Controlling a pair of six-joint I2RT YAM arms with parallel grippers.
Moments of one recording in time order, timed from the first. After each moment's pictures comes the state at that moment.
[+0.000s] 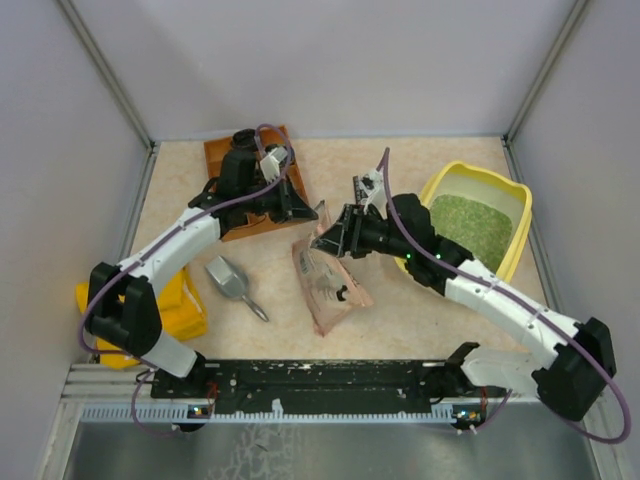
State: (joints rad) left arm -0.43 1.55 1.20 -0.19 0.67 -0.68; right arm 0.72 1.16 0.92 -0.08 -0.34 0.76
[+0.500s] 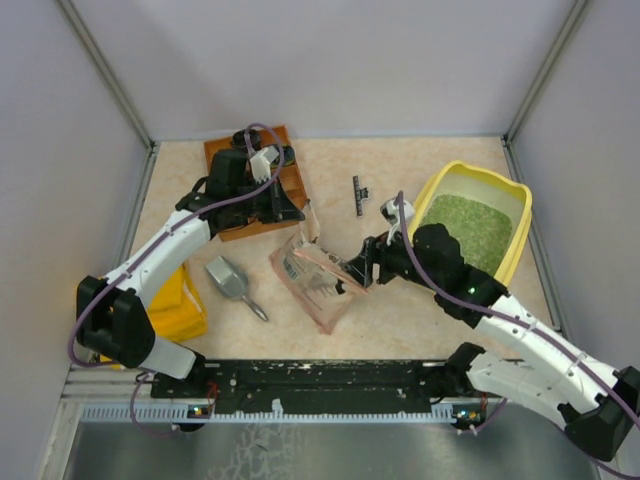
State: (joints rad) left arm -0.41 1.47 1.21 -0.35 0.56 -0.53; right arm 0.75 0.85 0.80 -0.26 -0.17 0.42
